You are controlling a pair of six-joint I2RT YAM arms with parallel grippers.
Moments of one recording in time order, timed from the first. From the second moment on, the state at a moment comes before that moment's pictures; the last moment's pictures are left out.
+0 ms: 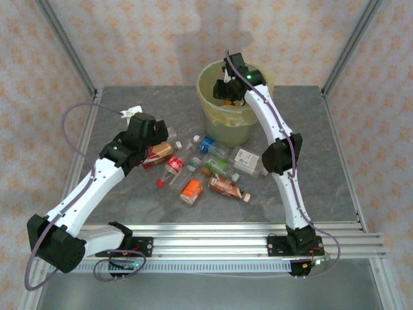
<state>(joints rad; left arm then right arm) -0.37 1.18 1.08 -0.60 -0.46 -0.58 0.41 2.46 2.70 -1.13 -0.12 0.40</state>
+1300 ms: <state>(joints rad) -0.09 2.10 1.82 -0.92 -0.19 -0.06 0.41 2.20 2.72 -1.22 0.11 0.33</state>
